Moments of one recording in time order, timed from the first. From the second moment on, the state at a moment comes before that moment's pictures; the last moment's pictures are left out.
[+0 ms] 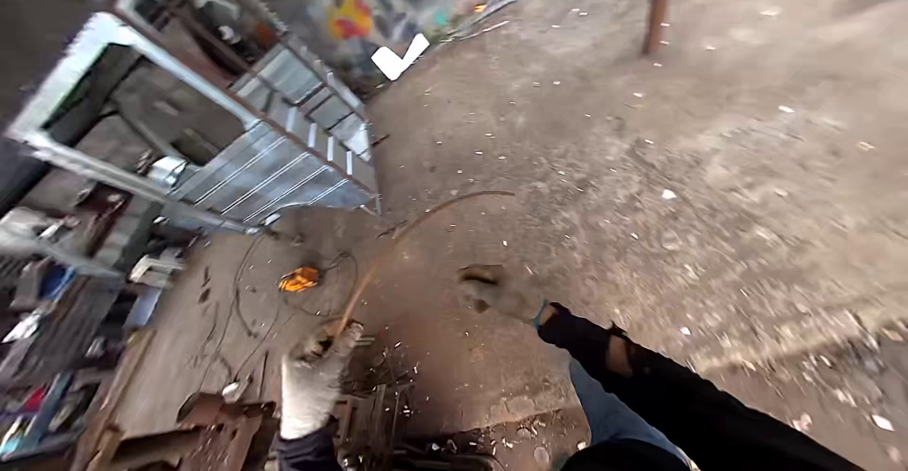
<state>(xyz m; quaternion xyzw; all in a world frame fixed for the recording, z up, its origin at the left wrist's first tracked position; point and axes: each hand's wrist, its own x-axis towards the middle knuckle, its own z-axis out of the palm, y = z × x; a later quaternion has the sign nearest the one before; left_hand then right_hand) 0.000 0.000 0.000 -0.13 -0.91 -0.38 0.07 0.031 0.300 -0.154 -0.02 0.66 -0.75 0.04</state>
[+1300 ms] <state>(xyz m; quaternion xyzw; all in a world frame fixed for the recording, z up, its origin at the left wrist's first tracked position) -0.872 -0.535 -0.080 0.06 -0.97 -0.03 0.24 -0.919 -0.159 -0.282 -0.10 0.91 -0.37 0.13</state>
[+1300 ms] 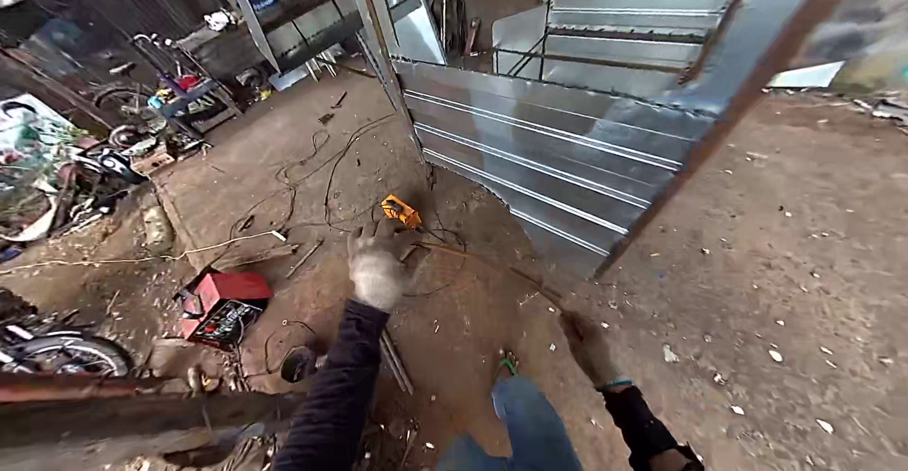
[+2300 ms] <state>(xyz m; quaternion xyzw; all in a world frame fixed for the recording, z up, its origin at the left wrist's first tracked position) -1.274 -0.609 -0.524 -0.11 -0.35 -0.91 0.18 -1.200 -0.325 -0.686 -0.06 0.90 -0.43 0.00</state>
